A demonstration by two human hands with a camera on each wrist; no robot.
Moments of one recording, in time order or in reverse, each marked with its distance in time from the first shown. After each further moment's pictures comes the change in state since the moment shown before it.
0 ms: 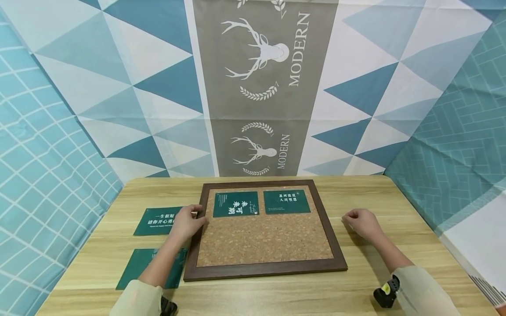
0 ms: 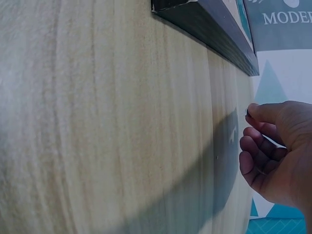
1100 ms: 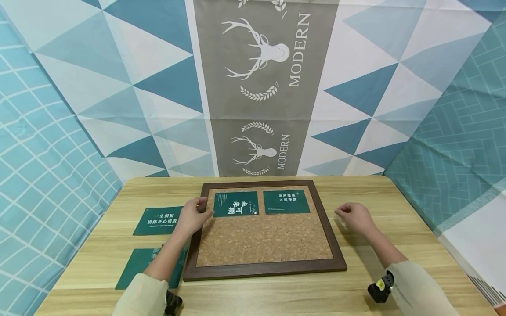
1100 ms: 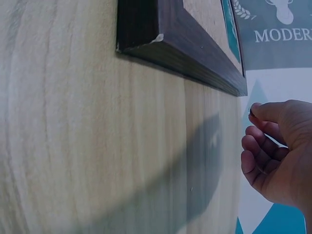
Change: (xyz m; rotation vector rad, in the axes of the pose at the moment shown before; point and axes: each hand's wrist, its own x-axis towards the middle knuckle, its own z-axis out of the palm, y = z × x) left_hand 0.007 0.018 0.003 -0.037 0.020 0.073; right_hand 0.006 -0.024 0.000 -0.011 0.019 -0.050
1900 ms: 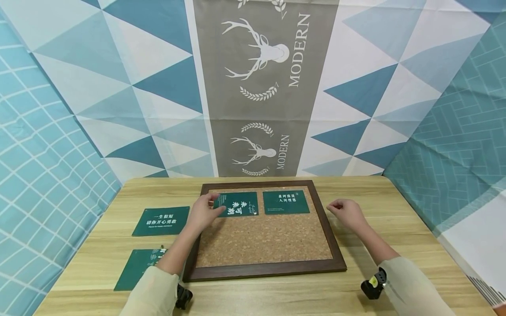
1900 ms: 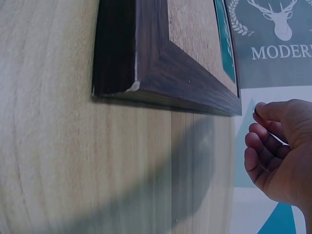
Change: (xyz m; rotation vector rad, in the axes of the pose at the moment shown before) left_hand 0.011 0.022 0.018 -0.025 -0.001 0.045; right_hand 0.008 -0.021 0.007 0.014 0.048 -0.058
